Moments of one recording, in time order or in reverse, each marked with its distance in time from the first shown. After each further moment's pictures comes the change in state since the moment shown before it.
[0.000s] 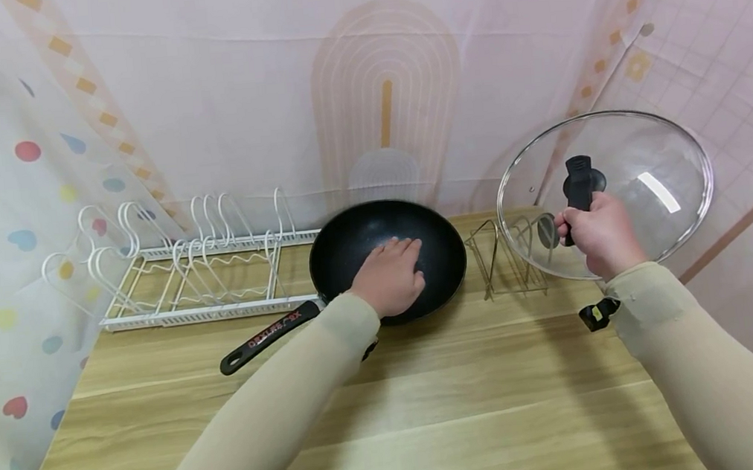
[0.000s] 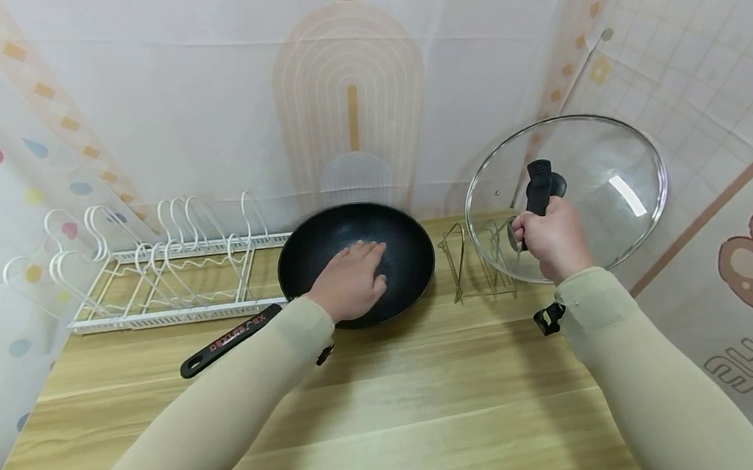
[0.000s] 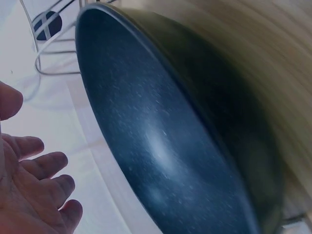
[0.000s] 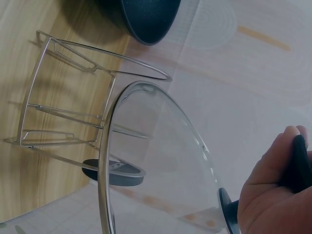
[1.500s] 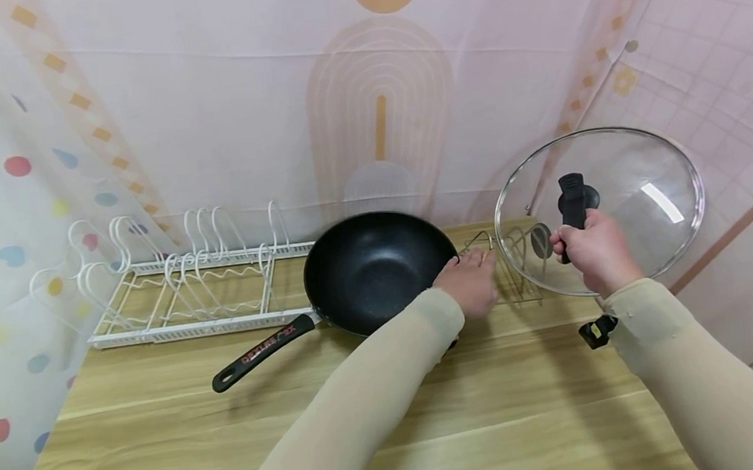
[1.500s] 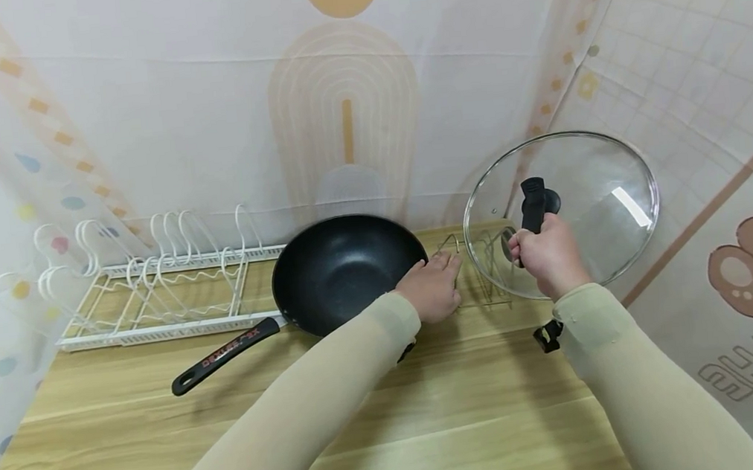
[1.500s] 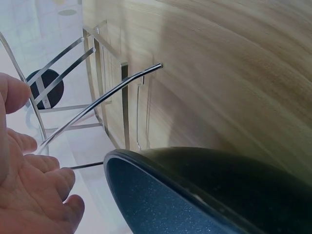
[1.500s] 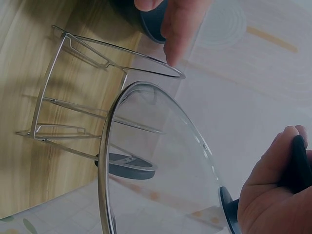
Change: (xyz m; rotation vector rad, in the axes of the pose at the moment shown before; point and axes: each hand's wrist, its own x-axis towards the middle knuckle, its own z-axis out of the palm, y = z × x) left_hand 0.069 0.104 0.027 -0.007 -0.141 0.074; right_hand -0.006 0.010 -0.001 -0.048 -0.014 0.001
